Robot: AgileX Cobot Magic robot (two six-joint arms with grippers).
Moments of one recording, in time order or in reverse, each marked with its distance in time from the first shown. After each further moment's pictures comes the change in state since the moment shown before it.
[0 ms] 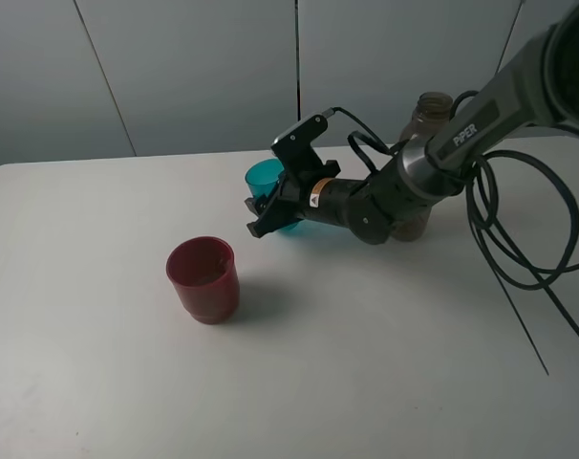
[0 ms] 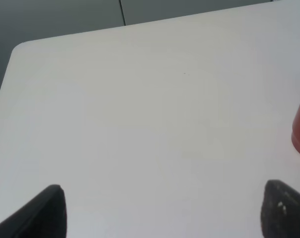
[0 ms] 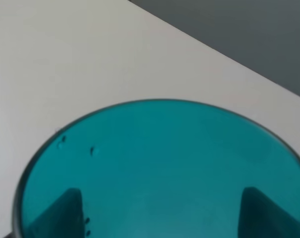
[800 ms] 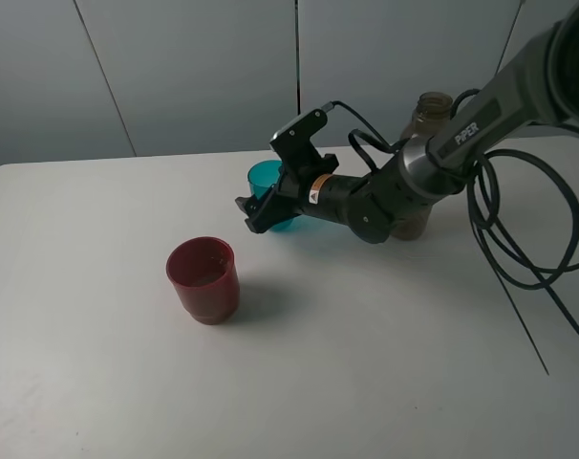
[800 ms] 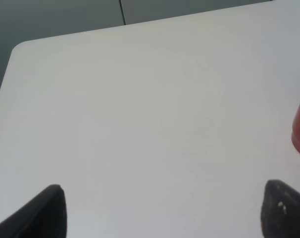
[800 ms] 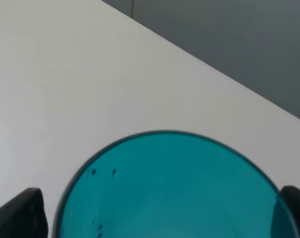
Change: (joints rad) left arm 0.000 0.000 0.000 0.000 0.000 0.000; right arm 0.000 -0.015 0.000 0.000 -0.044 -0.026
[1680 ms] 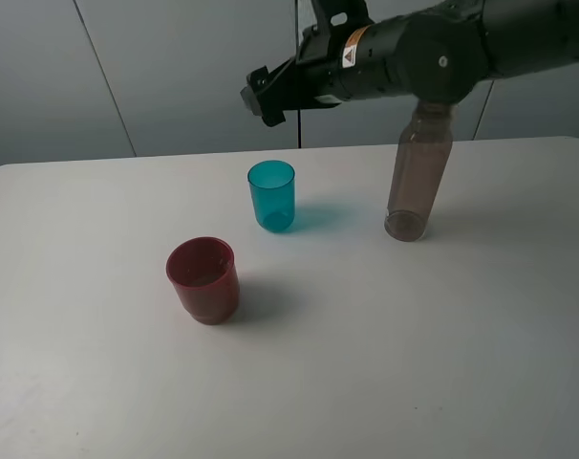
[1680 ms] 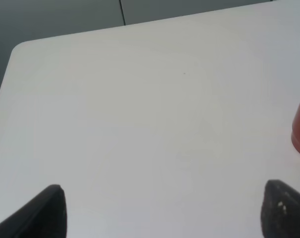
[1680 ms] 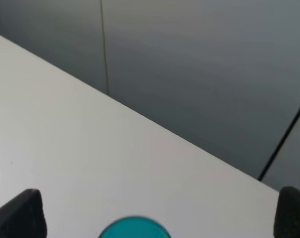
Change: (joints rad) left arm 0.000 0.000 0.000 0.000 0.000 0.000; right arm 0.018 -0.564 -0.004 -0.019 0.642 0.201
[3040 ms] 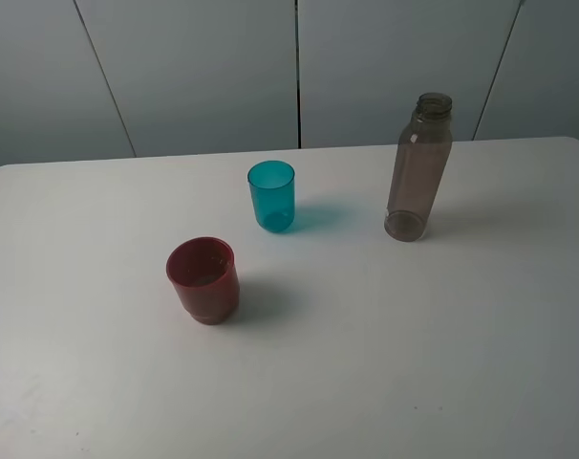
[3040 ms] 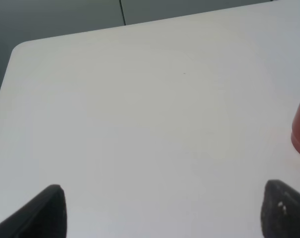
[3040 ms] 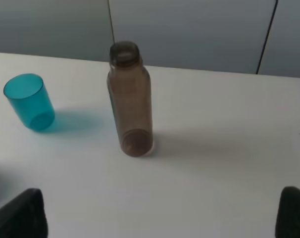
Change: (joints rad) left arm 0.000 0.000 0.000 0.000 0.000 0.000; right arm -0.351 -1.400 0.324 0.124 1.087 -0.064
